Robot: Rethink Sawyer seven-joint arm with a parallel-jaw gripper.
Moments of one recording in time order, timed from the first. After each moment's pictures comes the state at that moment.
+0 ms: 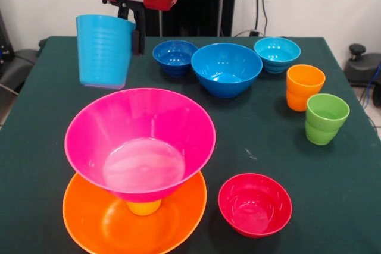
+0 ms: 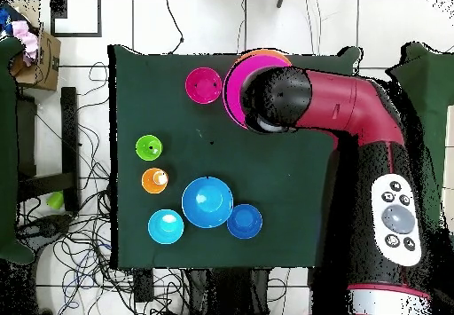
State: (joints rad) arm -0.43 -0.74 0.18 1.33 -0.24 0.90 1.84
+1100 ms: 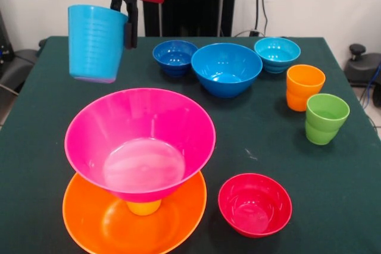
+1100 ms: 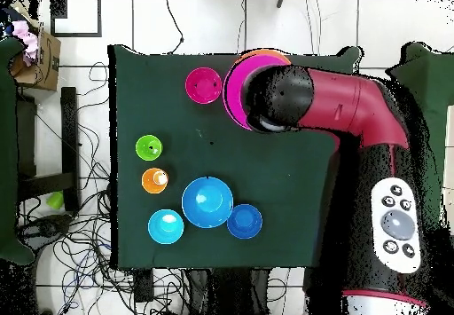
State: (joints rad) arm -0.40 -0.74 0.13 1.31 -0.22 0.90 1.84
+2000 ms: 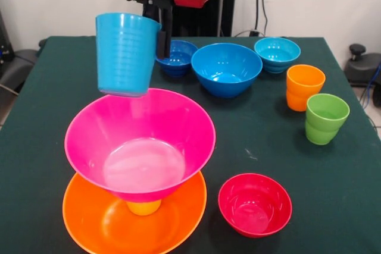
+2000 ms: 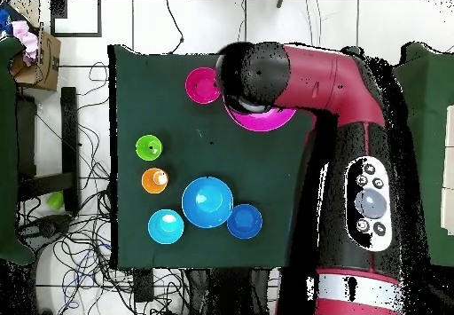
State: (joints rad) arm -0.33 -0.69 0.11 1.19 -0.17 0.93 1.84
